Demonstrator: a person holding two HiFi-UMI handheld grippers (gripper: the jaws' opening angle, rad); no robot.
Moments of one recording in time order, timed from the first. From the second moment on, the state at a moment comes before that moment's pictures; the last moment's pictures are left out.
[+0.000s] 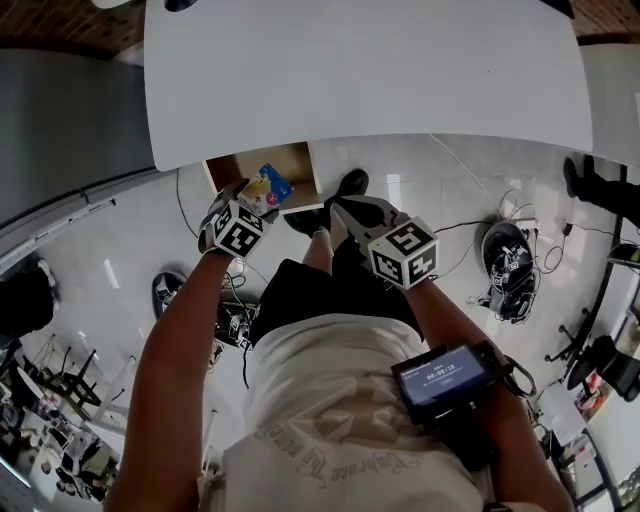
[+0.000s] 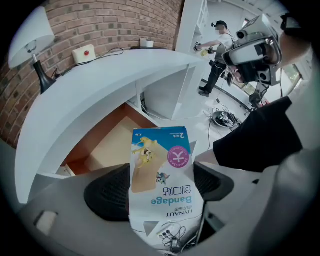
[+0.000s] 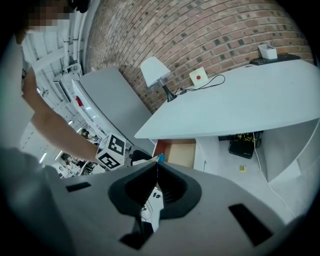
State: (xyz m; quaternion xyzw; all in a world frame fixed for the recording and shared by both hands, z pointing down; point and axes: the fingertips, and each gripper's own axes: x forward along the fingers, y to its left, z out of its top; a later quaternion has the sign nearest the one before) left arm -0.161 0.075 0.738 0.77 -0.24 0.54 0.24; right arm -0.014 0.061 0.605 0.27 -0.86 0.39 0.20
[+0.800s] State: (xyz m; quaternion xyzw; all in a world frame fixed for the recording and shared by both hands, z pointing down) left arm -0.173 0.037 0.839 0.75 -0.19 0.61 0.17; right arm -0.022 0.059 0.647 0.31 -0.84 0.40 0.18
